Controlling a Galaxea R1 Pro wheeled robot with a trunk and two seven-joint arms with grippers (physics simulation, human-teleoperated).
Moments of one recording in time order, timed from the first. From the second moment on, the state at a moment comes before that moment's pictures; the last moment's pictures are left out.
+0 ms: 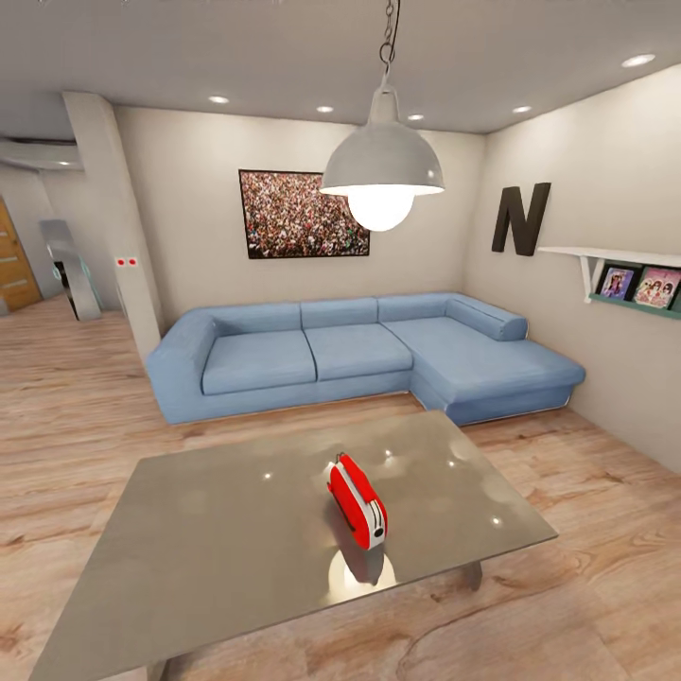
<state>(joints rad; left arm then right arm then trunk) -0.22 0.20 -0.13 0.08 0.37 -0.33 -0.10 -0.37 -0.10 0.50 0.07 -0.44 -0.09 0.09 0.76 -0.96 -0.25</state>
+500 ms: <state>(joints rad) -0.22 0.20 -0.13 0.08 0.37 -0.33 -0.10 -0.37 -0.09 0.50 0.07 -0.44 -0.09 0.09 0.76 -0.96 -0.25</state>
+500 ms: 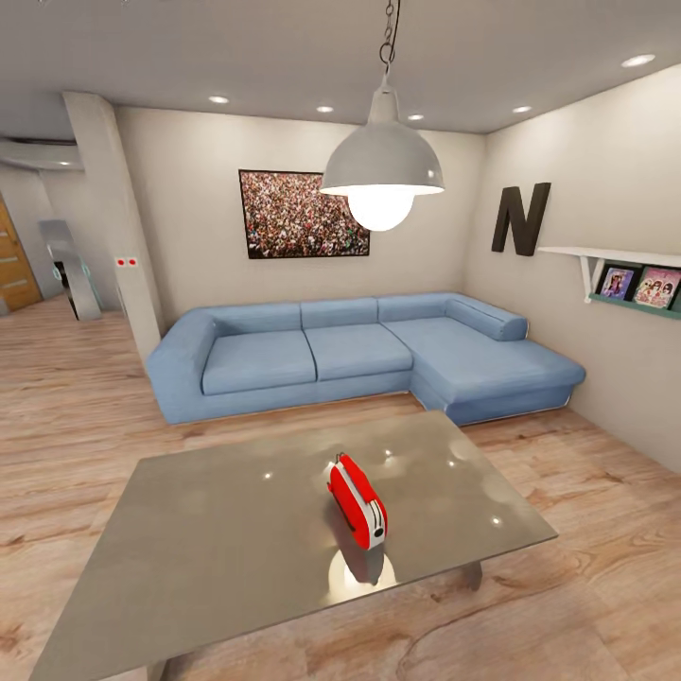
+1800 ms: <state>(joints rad) -0.22 -0.01 -0.13 0.08 0.37 -0.33 -0.10 -0.37 -0.09 0.50 0.07 -0.44 -0.09 0.09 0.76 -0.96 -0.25</state>
